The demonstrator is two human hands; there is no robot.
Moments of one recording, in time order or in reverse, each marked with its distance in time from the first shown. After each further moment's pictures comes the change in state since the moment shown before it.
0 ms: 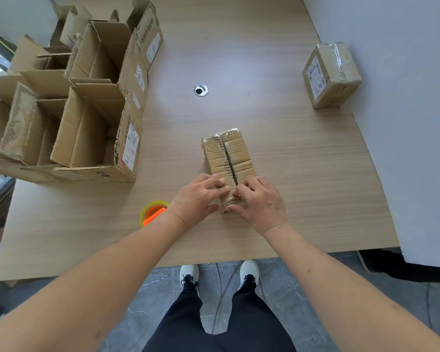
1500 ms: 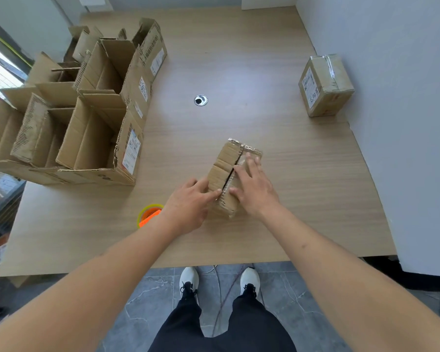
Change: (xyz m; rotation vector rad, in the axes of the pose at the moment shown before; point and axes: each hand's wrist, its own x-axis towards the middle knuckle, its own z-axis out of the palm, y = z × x) left_hand -0.001 0.035 -0.026 0.148 -0.191 -0.228; right_hand 0.038 0.015 -0.020 0.143 -0.347 0.240
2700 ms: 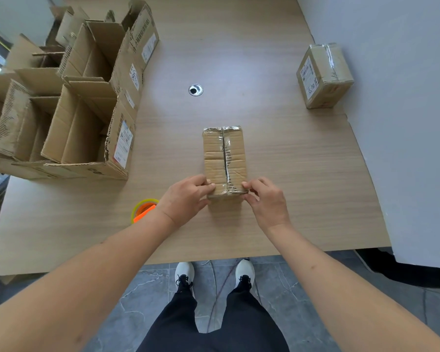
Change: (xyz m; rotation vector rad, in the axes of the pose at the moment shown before) left_hand 0.006 -0.011 0.014 -0.206 0.217 0.094; right_hand -0.040 0.027 0.031 0.317 0.364 -0.011
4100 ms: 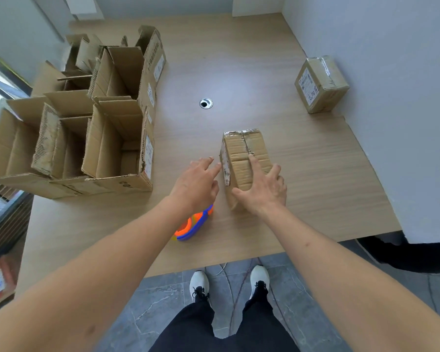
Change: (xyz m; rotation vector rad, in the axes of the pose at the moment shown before) left_hand -0.002 -0.035 -0.062 0.134 -0.126 -0.153; right_hand 0.018 -0.125 0.029 -0.446 -0.145 0.456
